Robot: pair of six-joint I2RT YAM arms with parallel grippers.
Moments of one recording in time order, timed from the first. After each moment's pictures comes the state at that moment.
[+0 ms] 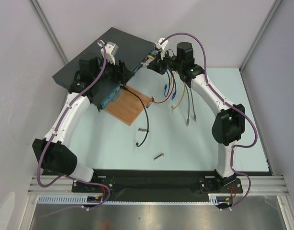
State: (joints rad) left arm -0.23 1.48 1.49 -0.27 0.47 -0.06; right arm 0.44 2.00 1.94 -0.11 -0.66 -0.25
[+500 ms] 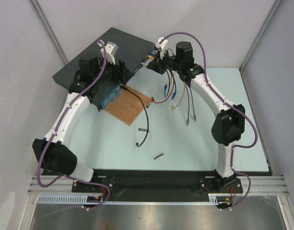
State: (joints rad) left arm -0.23 1.48 1.49 -0.27 0.47 -0.06; right arm 0.45 2.00 1.96 -0.14 -0.65 -0.25
